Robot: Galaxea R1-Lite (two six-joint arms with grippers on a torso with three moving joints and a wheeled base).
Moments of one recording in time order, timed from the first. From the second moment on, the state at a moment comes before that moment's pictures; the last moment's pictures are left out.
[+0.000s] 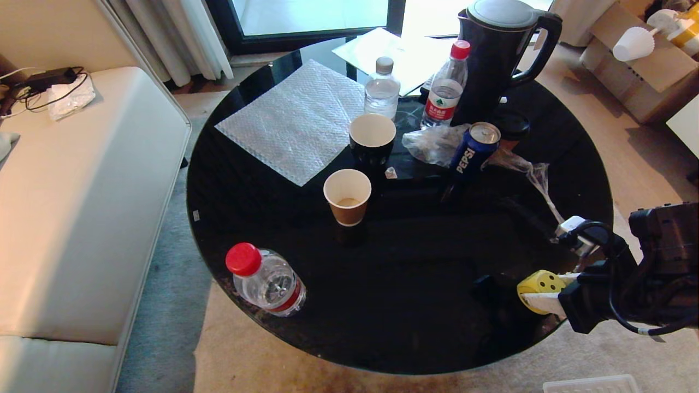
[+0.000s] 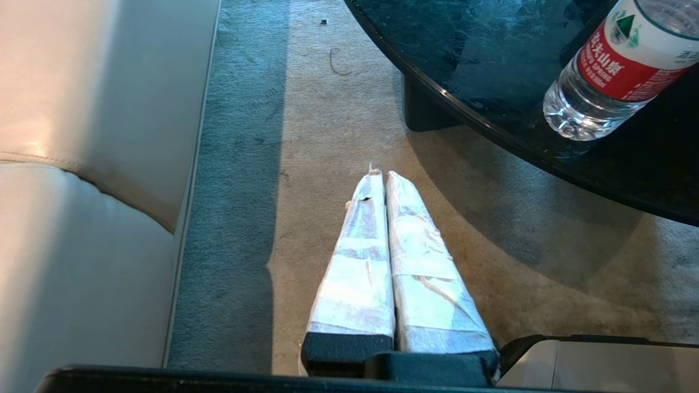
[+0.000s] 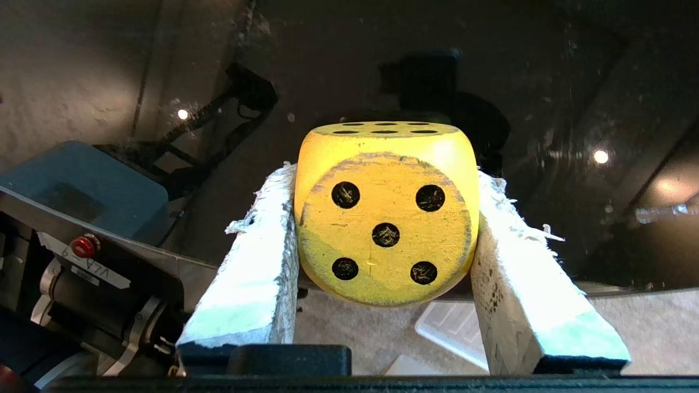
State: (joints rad) left arm 0.00 0.00 0.00 0.01 0.01 -0.01; right arm 0.12 1.53 -0.59 -0.22 0.23 -0.35
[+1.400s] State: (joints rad) left arm 0.00 0.00 0.00 0.01 0.01 -0.01; right arm 0.08 0.80 -0.37 0.16 -0.06 -0.02
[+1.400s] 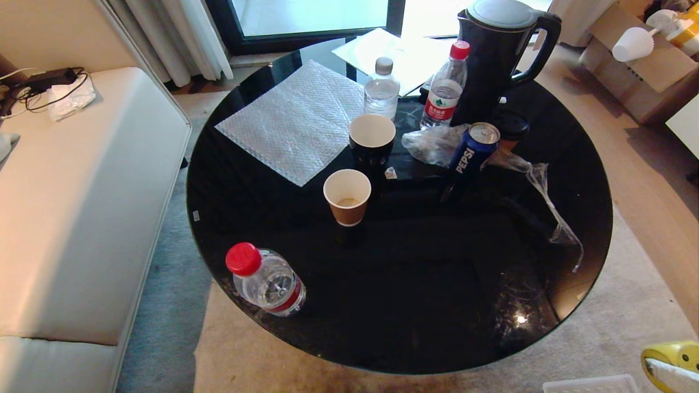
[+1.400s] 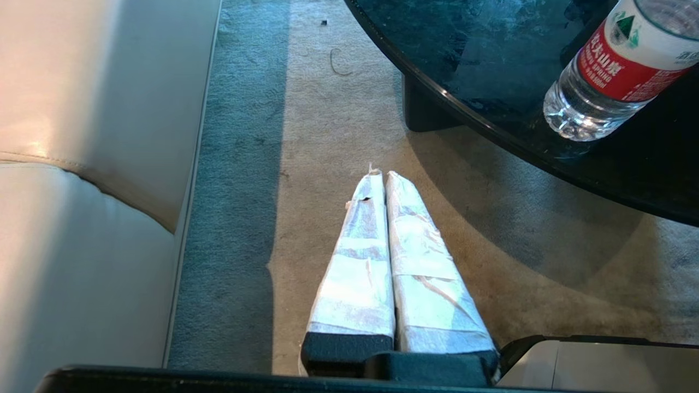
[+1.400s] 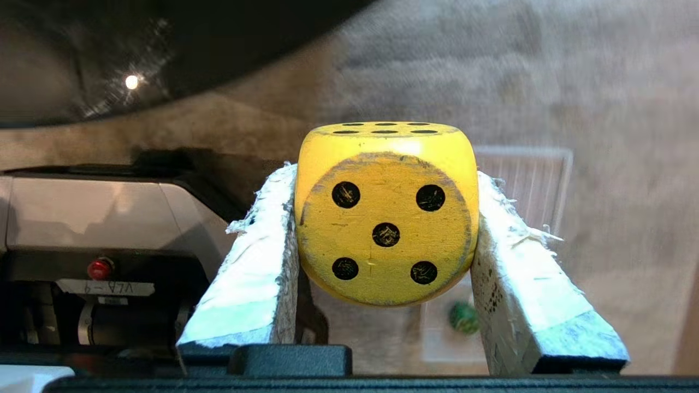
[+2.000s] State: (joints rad) left arm 0.00 0.00 0.00 0.01 0.01 -0.01; right arm -0.02 0.41 -0.18 0.31 -0.05 -0.02
